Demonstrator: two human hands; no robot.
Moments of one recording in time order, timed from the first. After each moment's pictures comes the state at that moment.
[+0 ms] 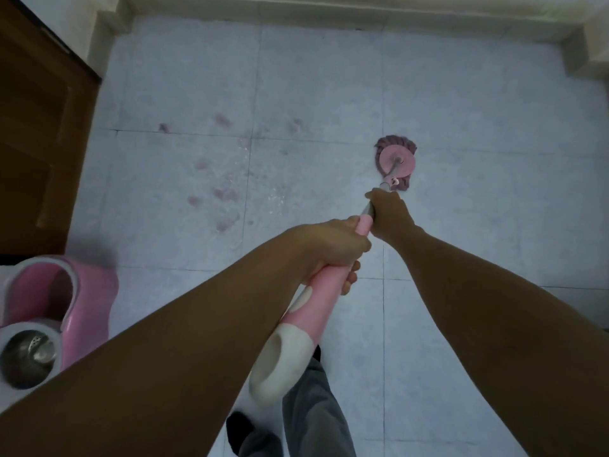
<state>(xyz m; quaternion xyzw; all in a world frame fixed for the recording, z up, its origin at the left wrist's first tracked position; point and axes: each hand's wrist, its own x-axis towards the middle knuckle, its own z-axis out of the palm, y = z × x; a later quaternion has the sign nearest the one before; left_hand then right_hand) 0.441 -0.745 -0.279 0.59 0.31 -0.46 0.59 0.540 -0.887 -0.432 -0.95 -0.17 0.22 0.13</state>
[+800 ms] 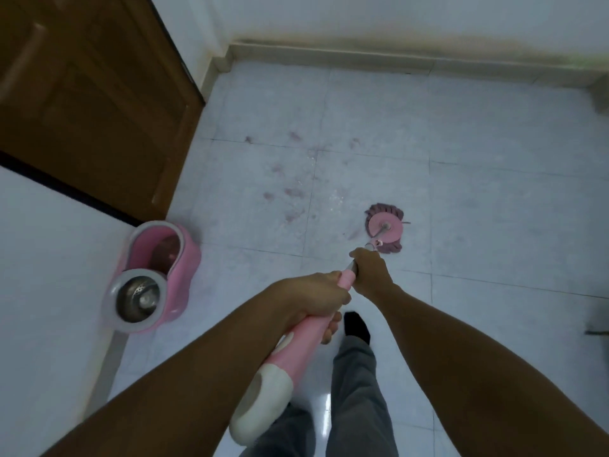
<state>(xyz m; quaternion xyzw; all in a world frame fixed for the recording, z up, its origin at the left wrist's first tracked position) 0.124 -0.653 -0.190 0.60 0.35 -0.45 0.56 0.213 -0.777 -0.368 -0.92 -0.19 0.28 0.18</state>
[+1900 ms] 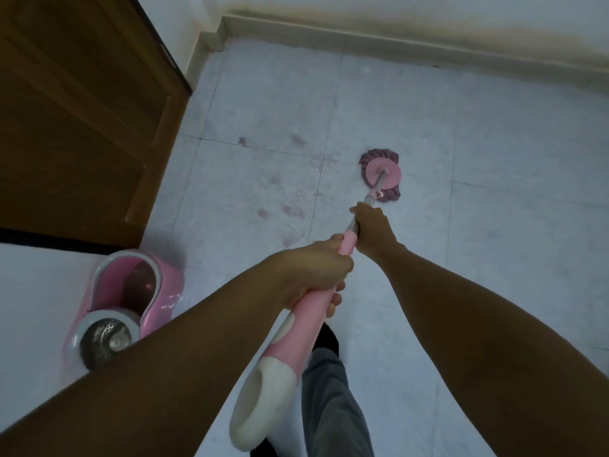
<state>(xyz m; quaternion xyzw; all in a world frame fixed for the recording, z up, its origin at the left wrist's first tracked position) 0.359 -0.517 -0.255 0.57 0.38 -0.40 0.60 0.475 -0.626 -0.408 -0.93 -0.25 0.25 0.14</state>
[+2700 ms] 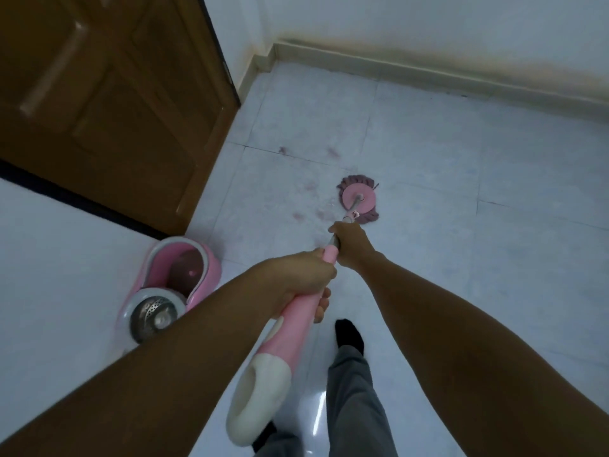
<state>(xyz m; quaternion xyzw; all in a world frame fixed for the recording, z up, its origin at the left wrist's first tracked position) 0.233 -0.448 -0.208 0.55 0.46 -0.36 0.60 0.354 -0.530 -0.381 -0.89 -0.31 0.29 0.15</state>
